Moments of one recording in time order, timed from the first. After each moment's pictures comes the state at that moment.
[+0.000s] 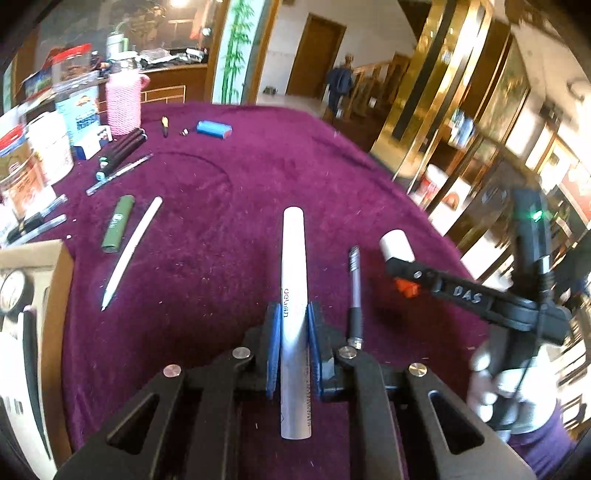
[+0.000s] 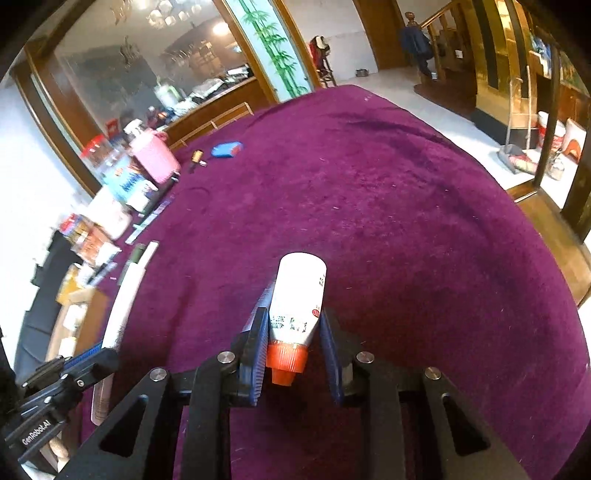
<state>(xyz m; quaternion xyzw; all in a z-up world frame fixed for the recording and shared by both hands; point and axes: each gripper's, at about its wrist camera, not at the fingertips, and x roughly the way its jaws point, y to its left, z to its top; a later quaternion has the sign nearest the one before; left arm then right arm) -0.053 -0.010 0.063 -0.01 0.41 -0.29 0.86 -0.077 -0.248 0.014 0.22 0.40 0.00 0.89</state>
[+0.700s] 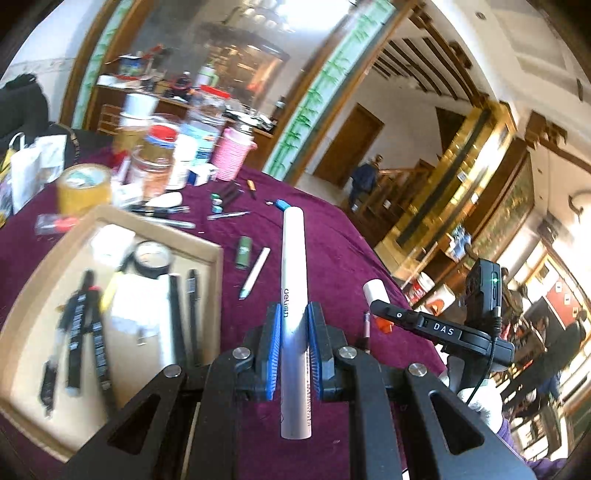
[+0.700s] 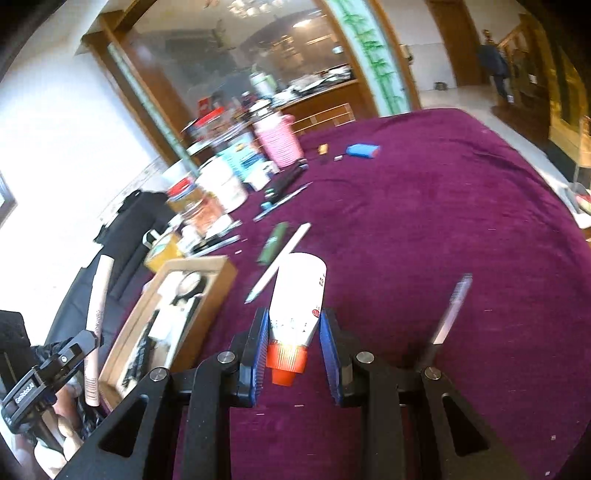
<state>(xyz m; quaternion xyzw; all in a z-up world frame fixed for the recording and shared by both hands) -0.127 0.199 0.115 -0.19 0.31 -0.24 0.90 -0.088 -0.112 0.077 0.18 0.38 0.15 0.90</state>
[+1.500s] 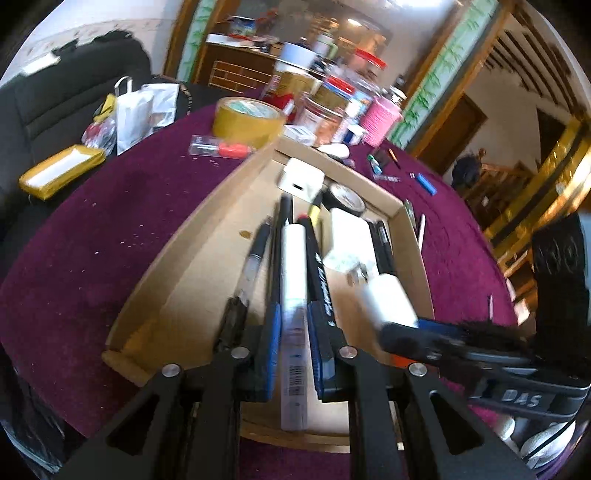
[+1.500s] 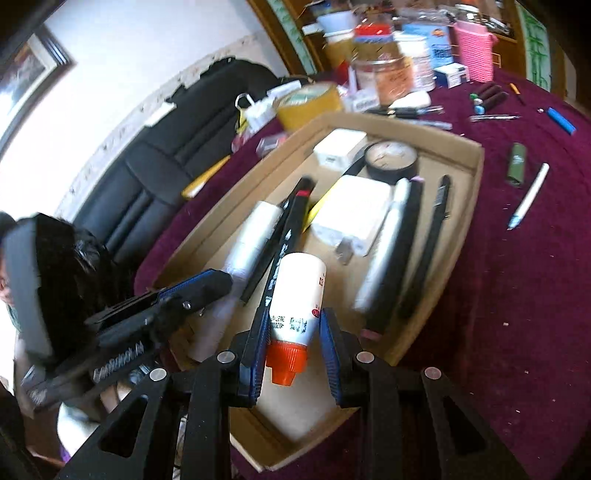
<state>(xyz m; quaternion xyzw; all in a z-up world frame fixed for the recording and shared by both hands) -0.138 0.300 0.043 -0.17 0.41 -0.06 0.89 -0.081 0.136 0.031 0.04 0.50 0.33 0.80</state>
